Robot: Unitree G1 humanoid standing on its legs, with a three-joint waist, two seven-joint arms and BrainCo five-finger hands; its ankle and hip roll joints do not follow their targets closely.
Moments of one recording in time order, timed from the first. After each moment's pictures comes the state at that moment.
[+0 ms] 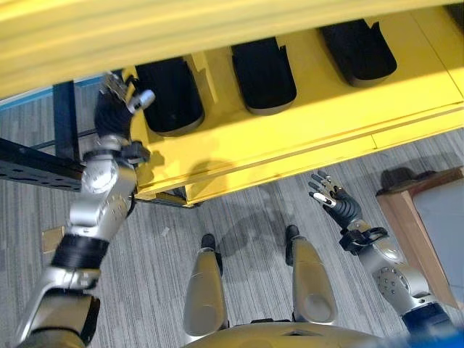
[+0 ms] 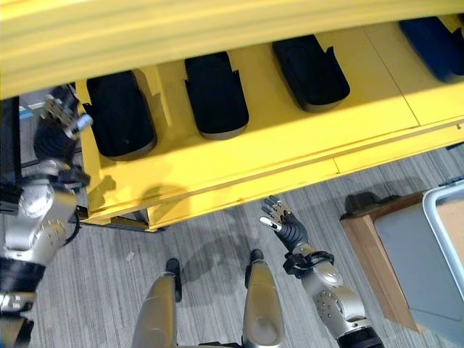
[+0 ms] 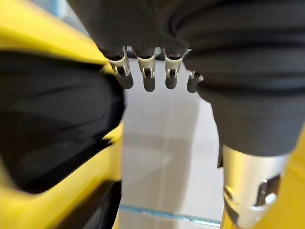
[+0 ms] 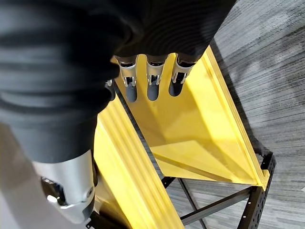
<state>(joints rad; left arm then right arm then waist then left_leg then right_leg) -0.21 0.67 -0.03 -0.07 -0.86 -0.16 0.21 0.04 -0.47 0.21 -0.02 0.80 0.07 0.07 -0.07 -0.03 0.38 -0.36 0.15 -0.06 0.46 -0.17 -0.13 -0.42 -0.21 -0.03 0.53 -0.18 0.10</state>
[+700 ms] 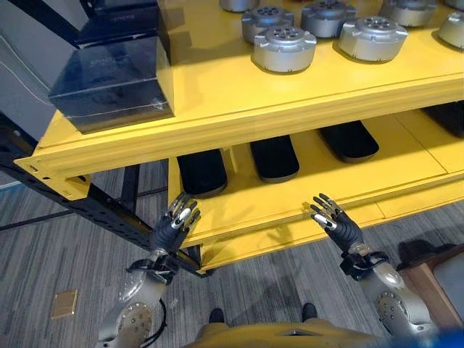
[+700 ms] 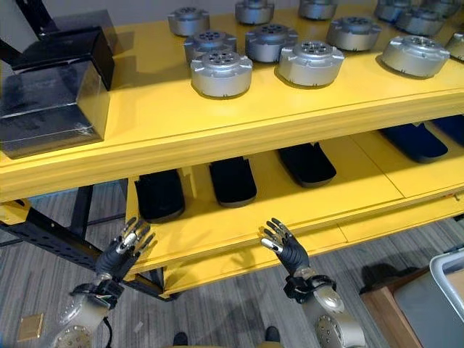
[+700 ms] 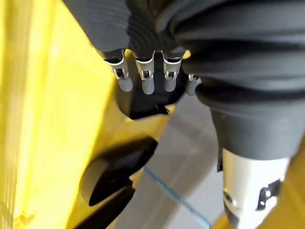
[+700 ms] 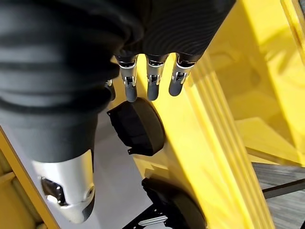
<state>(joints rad) 0.35 0.34 -0.08 -0.06 -0.98 0.03 -0.05 0.21 -0.36 0.16 -0.01 0.72 0.09 0.11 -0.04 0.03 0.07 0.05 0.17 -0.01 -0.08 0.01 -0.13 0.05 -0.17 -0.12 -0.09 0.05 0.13</state>
